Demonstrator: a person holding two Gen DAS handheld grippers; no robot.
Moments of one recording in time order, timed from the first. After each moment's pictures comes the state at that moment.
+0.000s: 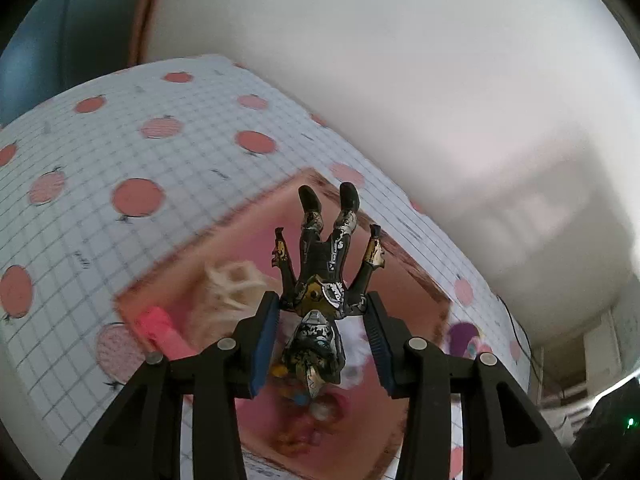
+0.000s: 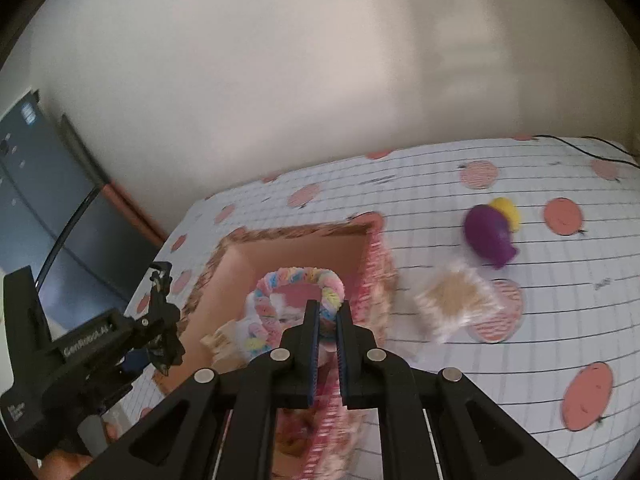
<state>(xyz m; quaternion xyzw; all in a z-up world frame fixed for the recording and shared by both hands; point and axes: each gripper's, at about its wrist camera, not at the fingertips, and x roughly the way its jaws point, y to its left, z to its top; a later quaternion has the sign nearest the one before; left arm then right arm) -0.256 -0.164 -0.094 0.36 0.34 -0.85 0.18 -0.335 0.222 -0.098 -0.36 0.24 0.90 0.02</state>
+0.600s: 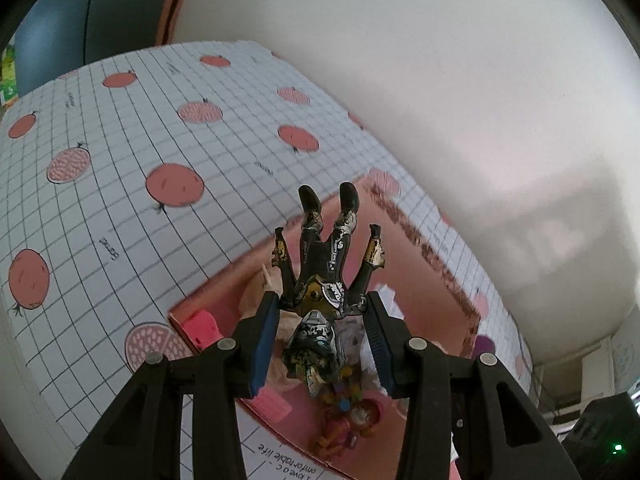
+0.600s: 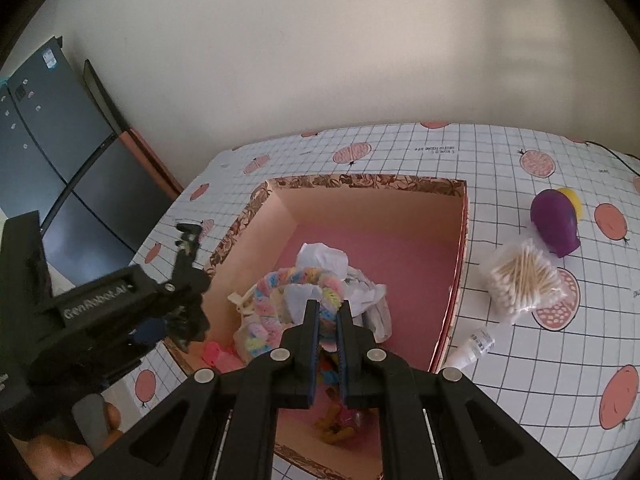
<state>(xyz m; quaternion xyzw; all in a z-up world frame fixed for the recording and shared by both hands) -0.244 -0.196 -0.111 0.38 0.36 -0.83 0.19 -0.355 0.168 -0.117 -0.41 0.19 0.89 -0.03</state>
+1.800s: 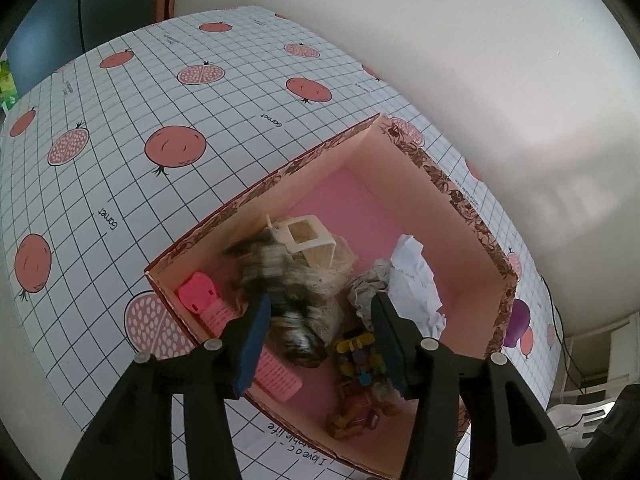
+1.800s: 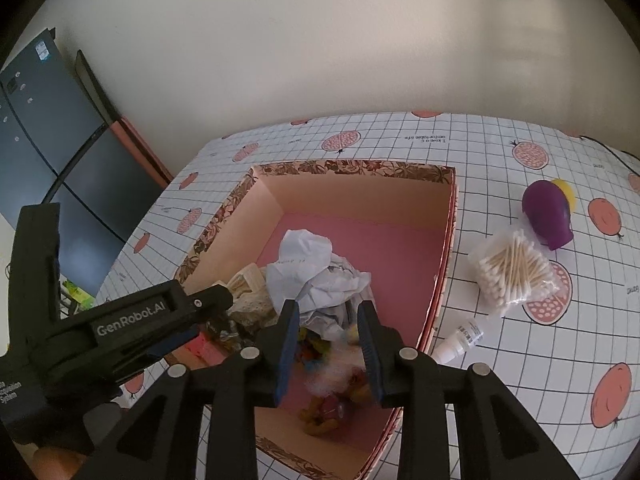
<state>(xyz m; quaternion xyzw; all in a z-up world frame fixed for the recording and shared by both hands) -0.261 -0.178 -0.132 0.45 0.34 -0.80 0.21 -0.356 0.171 -0.122 -0.43 0.18 0.89 -0.02</state>
